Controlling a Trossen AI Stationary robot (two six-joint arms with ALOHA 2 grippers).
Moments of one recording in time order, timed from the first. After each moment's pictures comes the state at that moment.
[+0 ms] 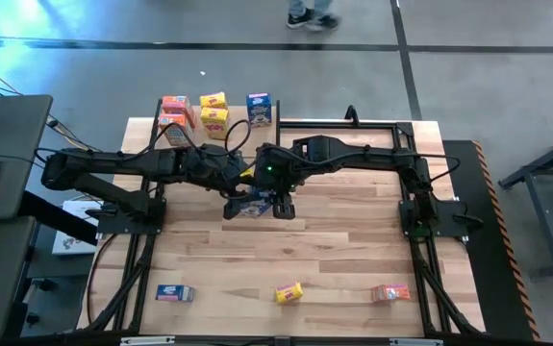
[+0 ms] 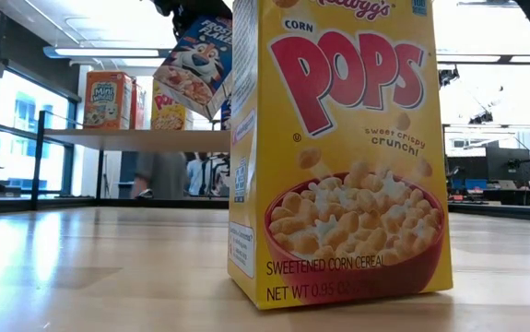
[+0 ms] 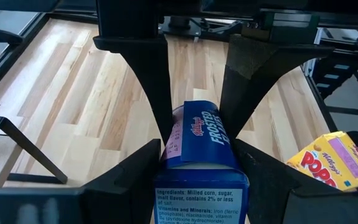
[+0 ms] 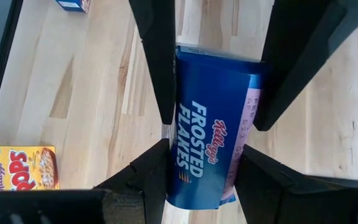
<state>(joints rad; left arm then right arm) 0.04 1.23 1.06 -0.38 0.07 -0.09 -0.02 2.03 2.18 -1.16 -0.11 -0.11</state>
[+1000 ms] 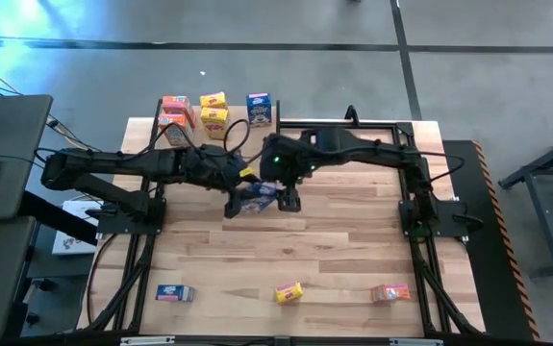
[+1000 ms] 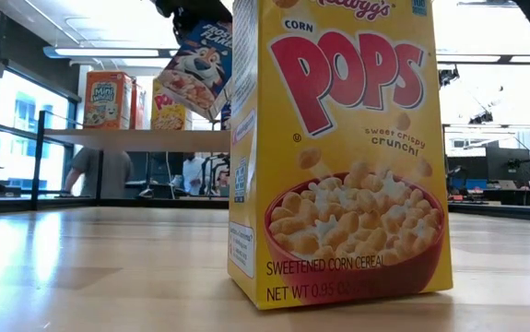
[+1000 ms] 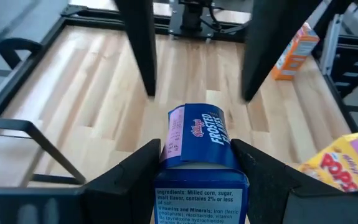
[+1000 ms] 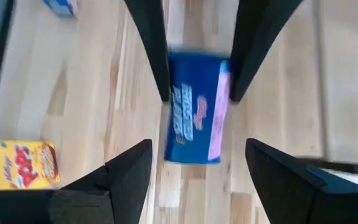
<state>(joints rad) 0.04 1.23 1.06 -0.38 0.01 -0.06 -0.03 2.03 2.32 -1.31 -0.07 -0.09</state>
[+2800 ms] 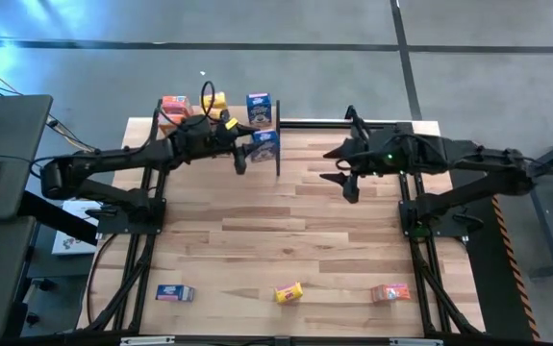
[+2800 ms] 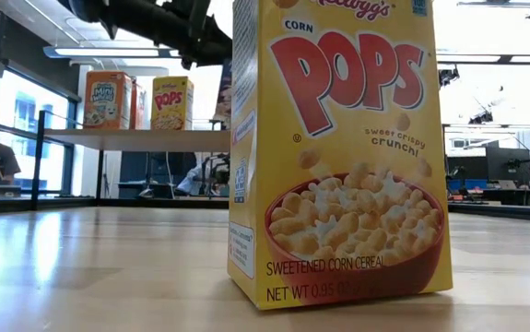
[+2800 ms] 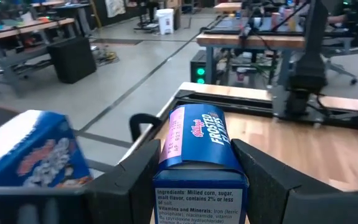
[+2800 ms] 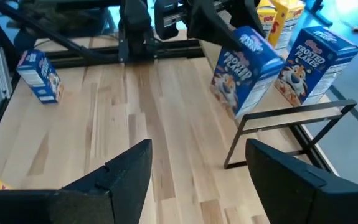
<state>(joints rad) 0.38 1.21 0.83 0.21 0.01 0.08 -0.03 1.14 1.28 -0.65 0.13 0.05</state>
